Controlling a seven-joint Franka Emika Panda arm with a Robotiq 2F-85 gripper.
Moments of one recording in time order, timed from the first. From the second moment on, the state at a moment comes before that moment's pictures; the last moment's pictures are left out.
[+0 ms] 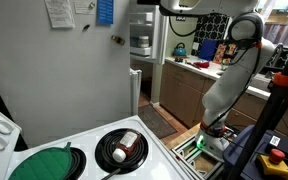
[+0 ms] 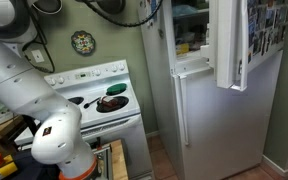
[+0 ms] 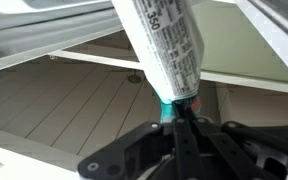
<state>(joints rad) 0.07 -0.32 0.21 -1.62 -1.71 2.57 1.57</state>
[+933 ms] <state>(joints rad) 0.15 -0.50 0.17 -1.91 -1.38 2.57 1.26</state>
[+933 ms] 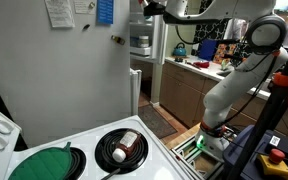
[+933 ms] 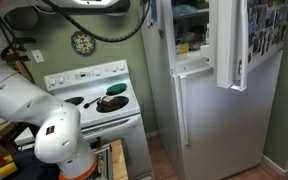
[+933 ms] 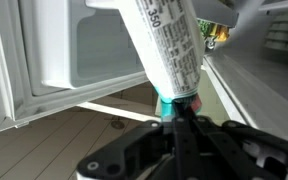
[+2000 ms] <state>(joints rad) 0.14 -0.64 0.15 -2.14 -1.00 2.57 0.89</state>
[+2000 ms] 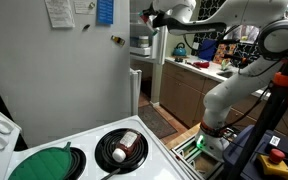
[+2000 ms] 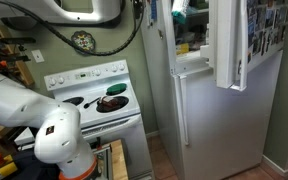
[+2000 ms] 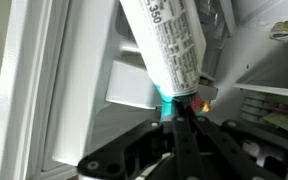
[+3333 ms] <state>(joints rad) 0.09 -0.57 0.21 -2.16 -1.00 2.57 0.62</state>
